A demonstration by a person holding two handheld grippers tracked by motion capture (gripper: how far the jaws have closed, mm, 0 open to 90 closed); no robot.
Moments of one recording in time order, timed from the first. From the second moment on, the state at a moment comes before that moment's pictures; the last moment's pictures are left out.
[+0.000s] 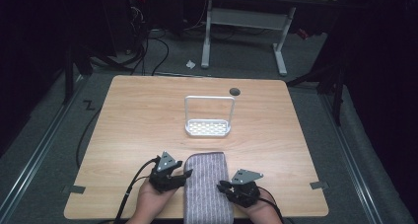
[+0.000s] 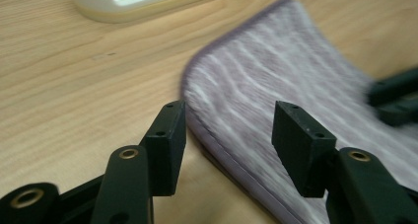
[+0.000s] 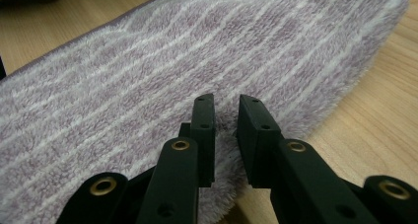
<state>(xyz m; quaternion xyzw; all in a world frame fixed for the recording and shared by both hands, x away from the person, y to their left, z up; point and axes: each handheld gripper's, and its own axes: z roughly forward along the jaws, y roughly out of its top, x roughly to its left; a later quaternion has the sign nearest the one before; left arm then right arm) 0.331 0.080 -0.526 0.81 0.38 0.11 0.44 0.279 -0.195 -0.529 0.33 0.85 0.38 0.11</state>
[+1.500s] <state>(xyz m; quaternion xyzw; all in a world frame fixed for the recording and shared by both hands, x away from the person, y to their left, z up) 0.354 0.064 -0.536 0.80 0.41 0.07 0.44 0.341 -0.182 -0.530 0.48 0.78 0.37 0.16</state>
